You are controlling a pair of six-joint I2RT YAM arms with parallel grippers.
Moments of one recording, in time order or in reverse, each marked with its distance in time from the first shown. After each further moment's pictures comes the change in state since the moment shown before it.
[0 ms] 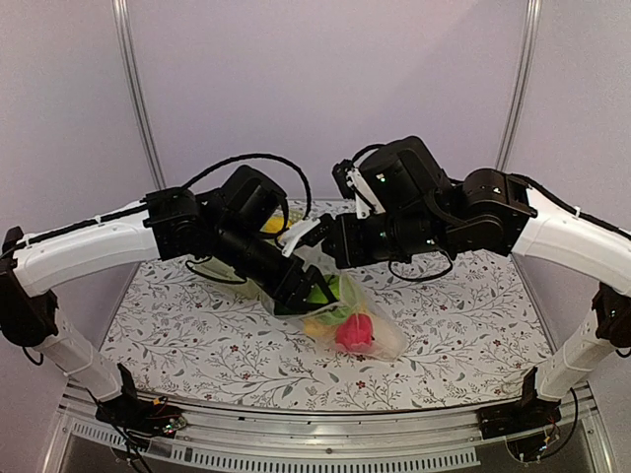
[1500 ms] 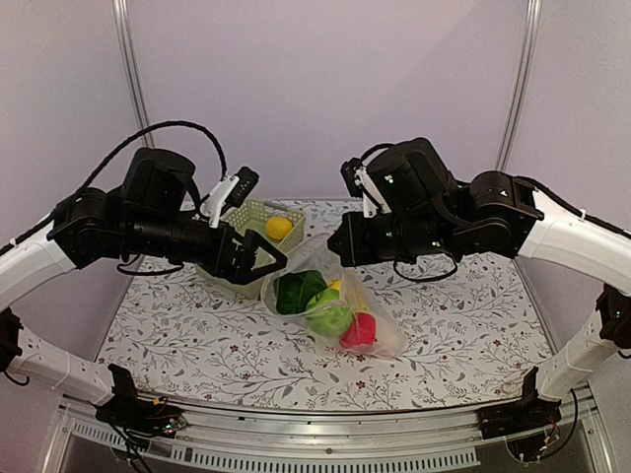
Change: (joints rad) left arm 0.025 -0.339 -0.096 -0.011 -0.308 -0.084; right arm -0.003 -0.031 -0.036 0.009 0.034 0.019
